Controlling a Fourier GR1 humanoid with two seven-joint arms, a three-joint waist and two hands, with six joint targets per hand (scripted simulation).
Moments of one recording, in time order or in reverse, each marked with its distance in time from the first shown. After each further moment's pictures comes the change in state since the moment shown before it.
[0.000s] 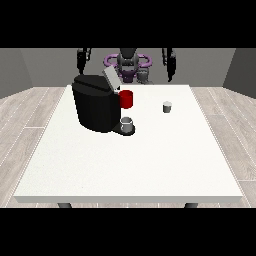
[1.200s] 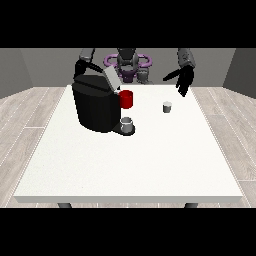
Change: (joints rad) left arm -0.246 0.393 0.087 0.300 -0.231 -0.233 -0.136; right arm -0.109 0.078 0.020 0.015 0.148 -0.172 0.014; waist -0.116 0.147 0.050
